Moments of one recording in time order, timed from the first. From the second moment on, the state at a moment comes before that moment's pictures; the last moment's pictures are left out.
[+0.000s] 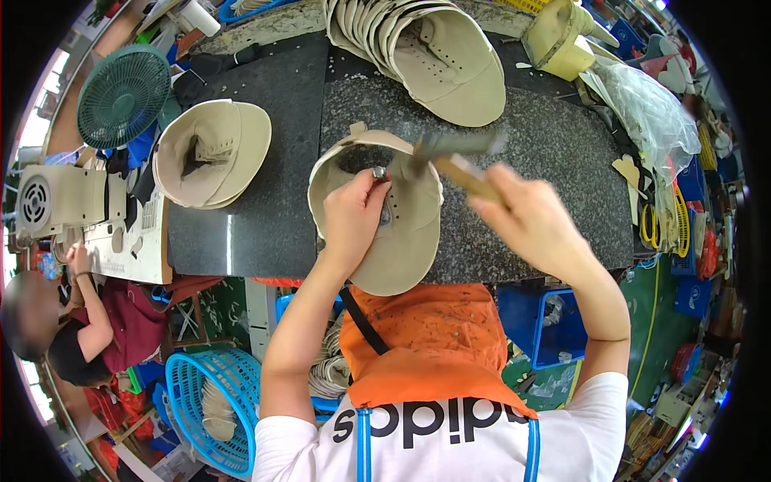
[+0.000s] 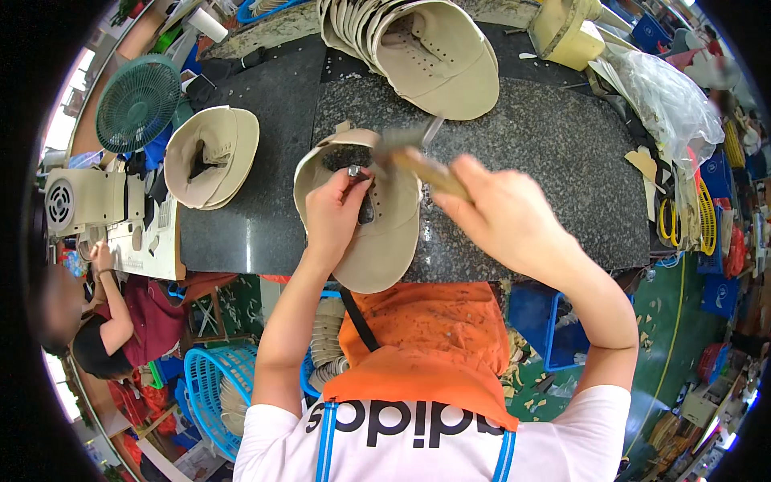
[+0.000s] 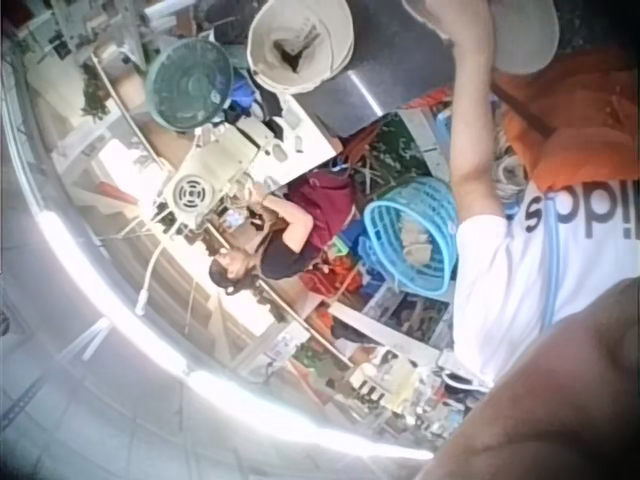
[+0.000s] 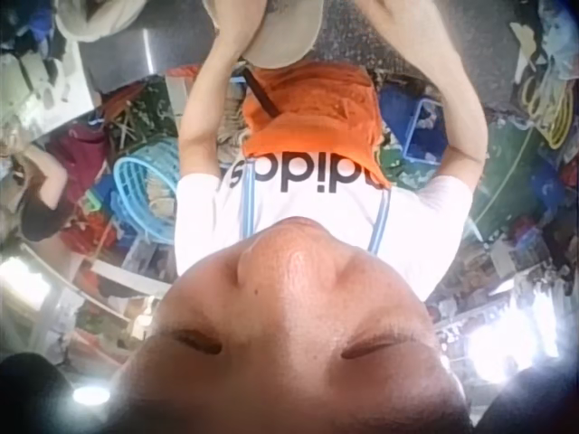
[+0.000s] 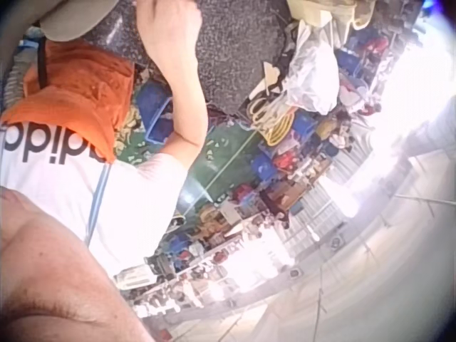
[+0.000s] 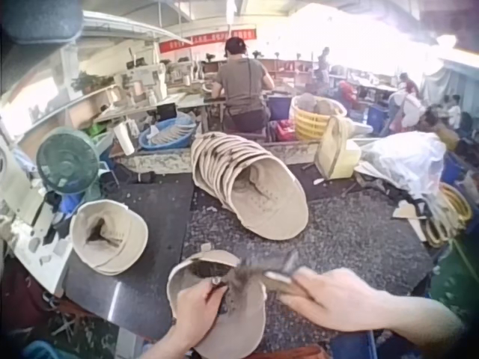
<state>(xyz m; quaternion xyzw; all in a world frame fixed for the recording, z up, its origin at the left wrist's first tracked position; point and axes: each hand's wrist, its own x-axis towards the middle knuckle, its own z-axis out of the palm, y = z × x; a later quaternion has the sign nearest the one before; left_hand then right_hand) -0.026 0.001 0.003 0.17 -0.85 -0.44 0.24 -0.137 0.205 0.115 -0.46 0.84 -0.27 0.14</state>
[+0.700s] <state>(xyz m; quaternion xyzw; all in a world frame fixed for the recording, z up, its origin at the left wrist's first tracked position) -0.013 0.007 0.011 0.15 -0.82 -0.49 0.23 -0.112 0.199 0.143 -0.43 0.78 -0.45 0.04</state>
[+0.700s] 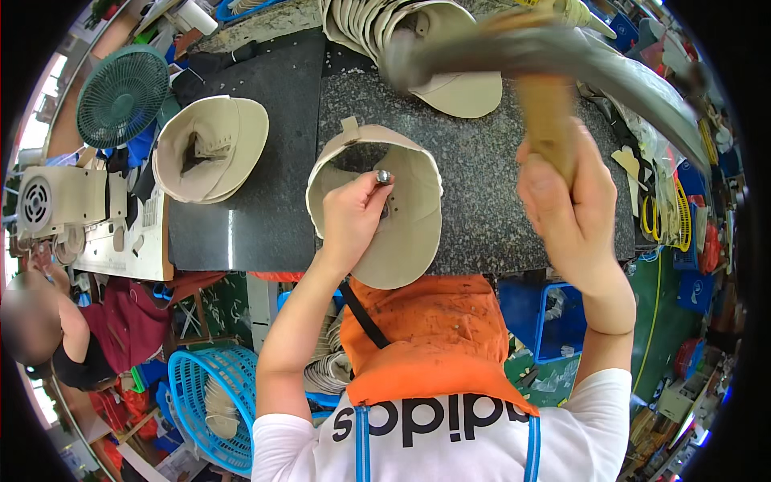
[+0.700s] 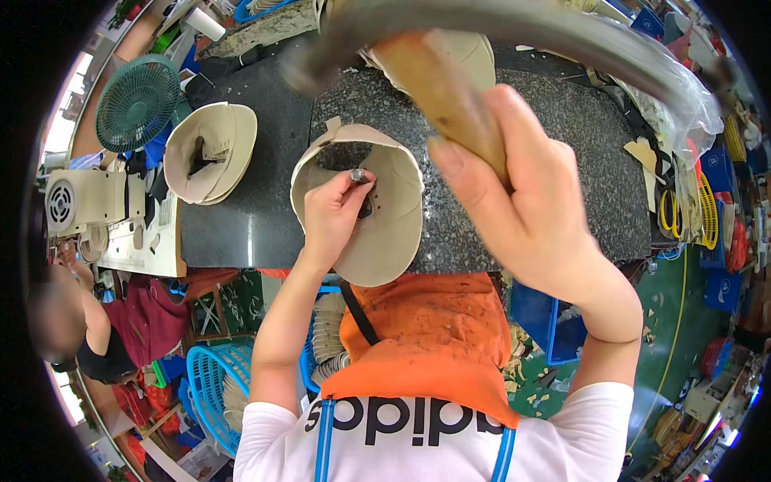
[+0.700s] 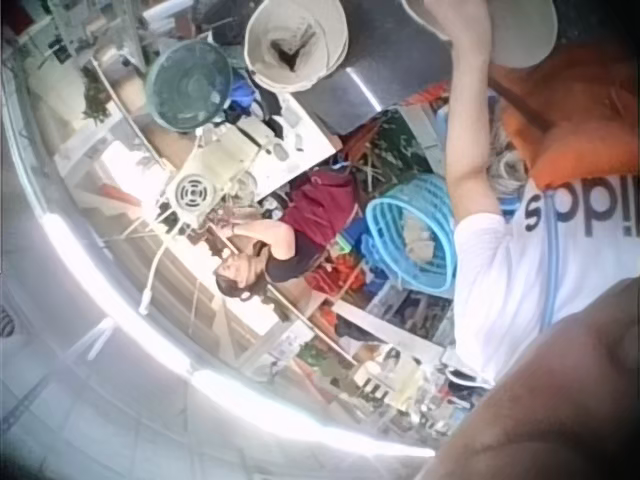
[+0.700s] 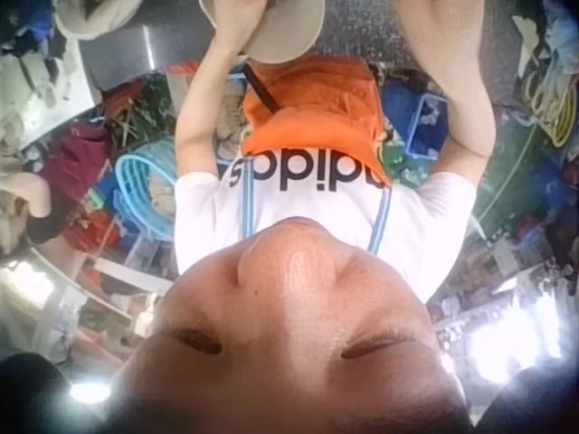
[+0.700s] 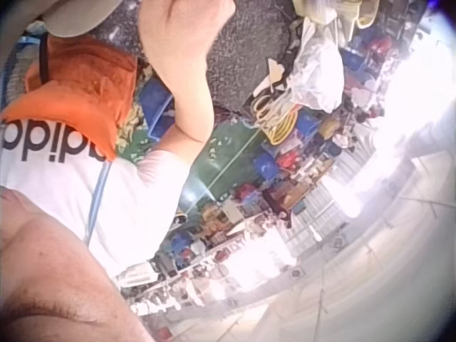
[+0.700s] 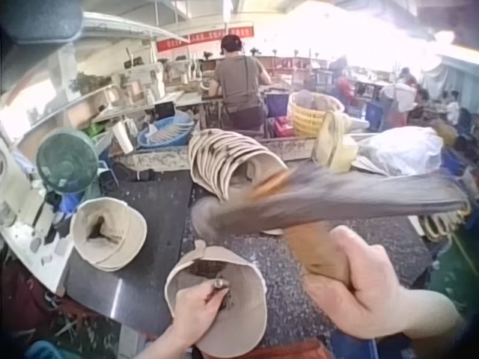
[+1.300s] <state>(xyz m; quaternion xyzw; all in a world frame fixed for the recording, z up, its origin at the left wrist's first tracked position) -0.005 0.009 0.014 0.15 -0.81 -0.53 0.20 -0.101 0.213 0.153 -0.37 0.76 -0.52 0.04</state>
